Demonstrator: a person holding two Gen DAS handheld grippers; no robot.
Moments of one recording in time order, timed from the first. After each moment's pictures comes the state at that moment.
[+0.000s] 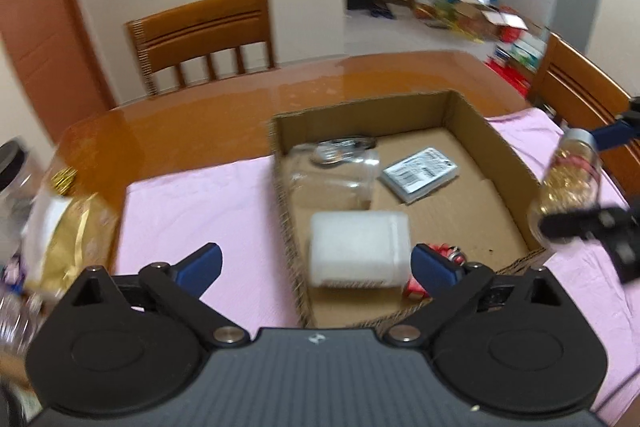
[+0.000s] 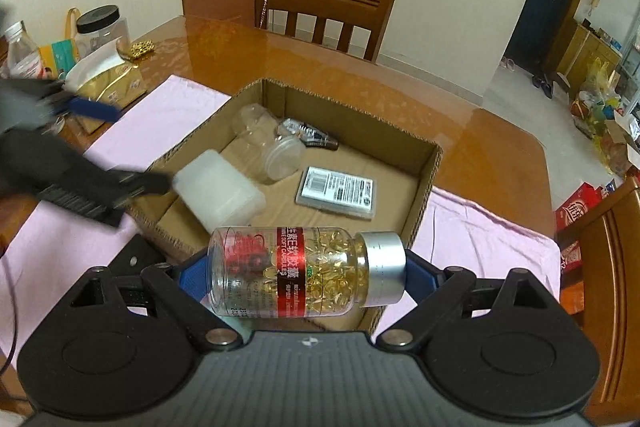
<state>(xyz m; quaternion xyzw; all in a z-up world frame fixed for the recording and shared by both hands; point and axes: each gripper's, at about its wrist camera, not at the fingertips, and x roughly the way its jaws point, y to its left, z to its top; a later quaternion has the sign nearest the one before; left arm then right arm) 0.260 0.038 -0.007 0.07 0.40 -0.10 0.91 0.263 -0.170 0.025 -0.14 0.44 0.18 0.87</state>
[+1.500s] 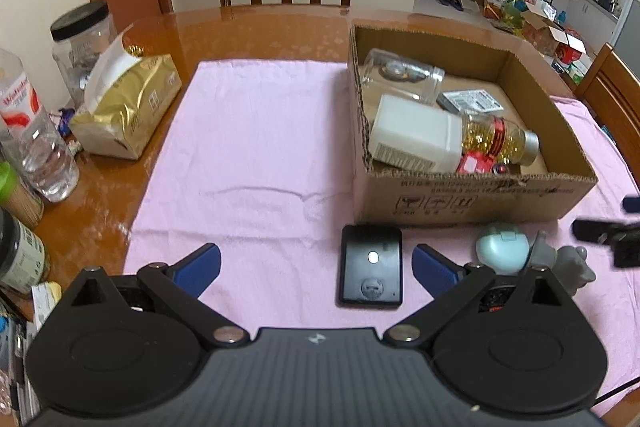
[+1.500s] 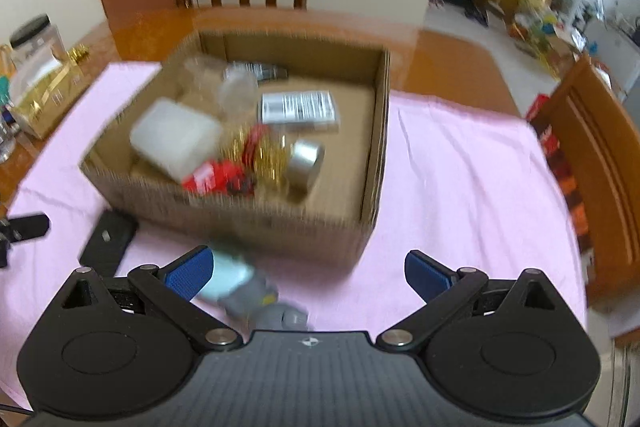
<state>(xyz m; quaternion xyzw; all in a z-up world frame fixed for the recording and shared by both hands) 0.191 0.078 -0.046 -0.01 0.46 -0.02 0.89 0.207 -0.180 -0.036 -0.06 0.48 0.05 0.87</state>
